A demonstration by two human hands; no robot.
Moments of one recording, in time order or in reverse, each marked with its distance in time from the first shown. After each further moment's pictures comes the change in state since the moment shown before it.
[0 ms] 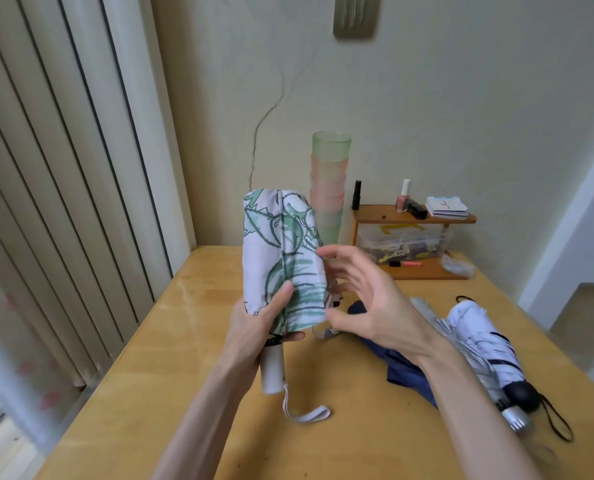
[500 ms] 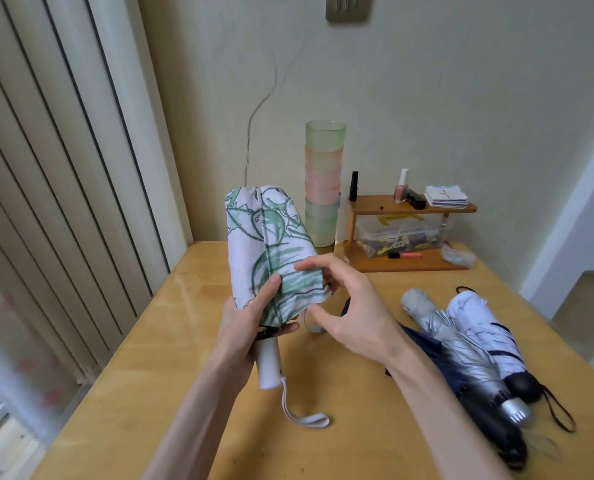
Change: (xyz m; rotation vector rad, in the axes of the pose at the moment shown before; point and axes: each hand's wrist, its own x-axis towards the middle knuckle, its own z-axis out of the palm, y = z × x) left_hand 0.004 -0.003 -0.002 -0.050 0.049 -0.028; right_hand -0.001 0.013 0.028 -0.137 0.143 -0.090
